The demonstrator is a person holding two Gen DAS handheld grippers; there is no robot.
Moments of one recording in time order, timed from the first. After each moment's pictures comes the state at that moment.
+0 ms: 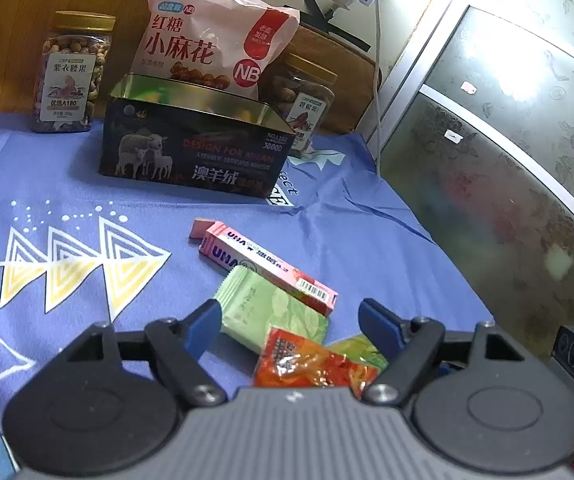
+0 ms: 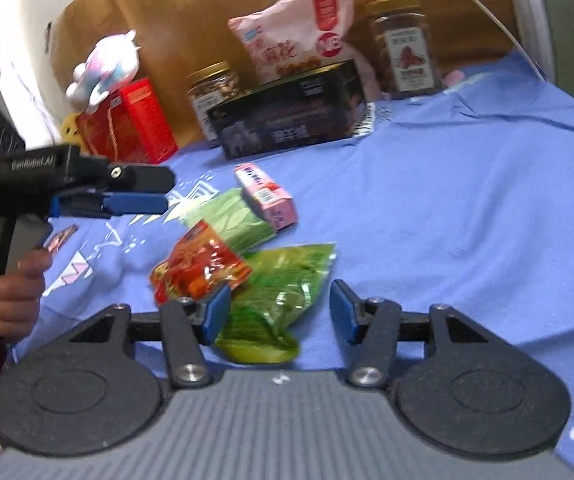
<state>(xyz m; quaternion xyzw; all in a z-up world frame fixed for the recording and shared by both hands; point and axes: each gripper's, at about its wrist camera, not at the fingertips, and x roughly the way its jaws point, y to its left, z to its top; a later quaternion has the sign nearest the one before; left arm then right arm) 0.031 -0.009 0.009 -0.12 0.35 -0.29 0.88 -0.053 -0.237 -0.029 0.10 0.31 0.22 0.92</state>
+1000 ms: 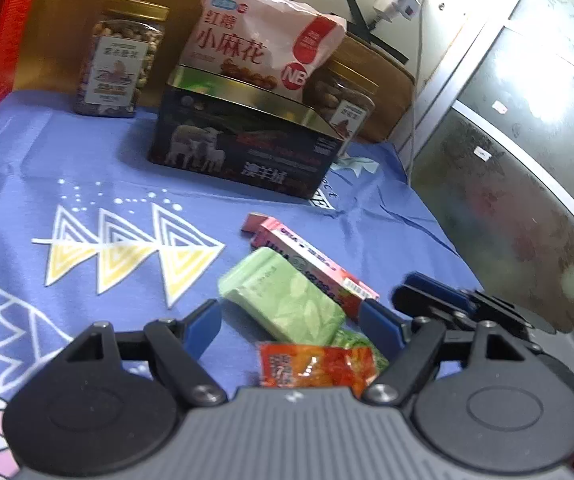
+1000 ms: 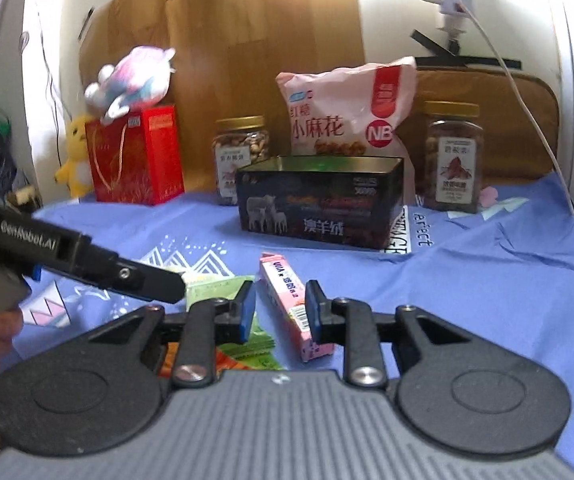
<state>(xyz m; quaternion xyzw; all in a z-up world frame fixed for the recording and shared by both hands) 0.033 0.024 0.000 -0.15 0.36 -0.25 0.89 -0.019 -0.204 0.001 0.03 0.21 0.21 0.95</state>
